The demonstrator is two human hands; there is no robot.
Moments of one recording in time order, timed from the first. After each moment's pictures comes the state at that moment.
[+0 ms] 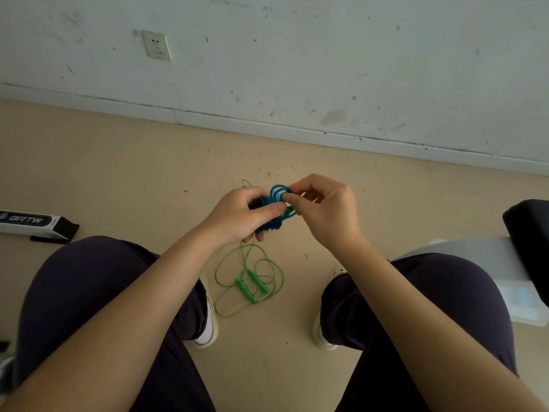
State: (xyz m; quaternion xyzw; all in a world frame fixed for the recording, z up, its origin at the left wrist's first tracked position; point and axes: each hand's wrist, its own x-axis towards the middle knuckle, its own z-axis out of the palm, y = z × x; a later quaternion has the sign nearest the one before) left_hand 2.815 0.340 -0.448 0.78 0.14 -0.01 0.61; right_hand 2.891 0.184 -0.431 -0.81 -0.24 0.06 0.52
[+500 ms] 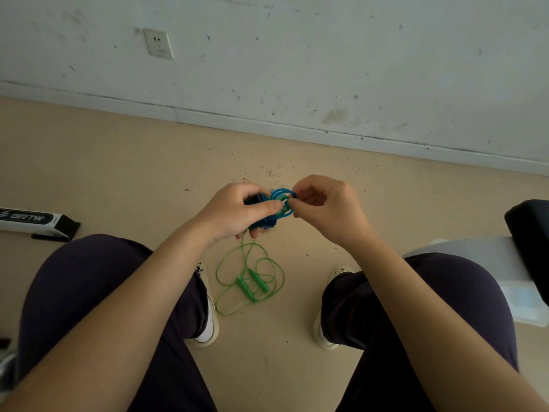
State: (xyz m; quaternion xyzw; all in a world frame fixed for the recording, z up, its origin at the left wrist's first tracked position) left_hand 2.813 0.351 -0.442 0.81 0.13 -0.02 0.58; right_hand 2.901 0.173 -0.433 -0.81 -0.31 0.11 0.49
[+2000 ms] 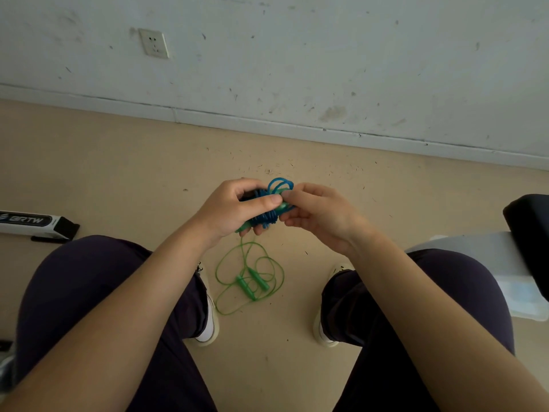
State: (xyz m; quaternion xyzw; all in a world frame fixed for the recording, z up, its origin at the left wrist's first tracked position) left_hand 2.811 0.348 -0.441 0.73 0.08 0.01 0.68; right_hand 2.894 0.179 -0.424 -0.63 -0.11 0.40 0.66
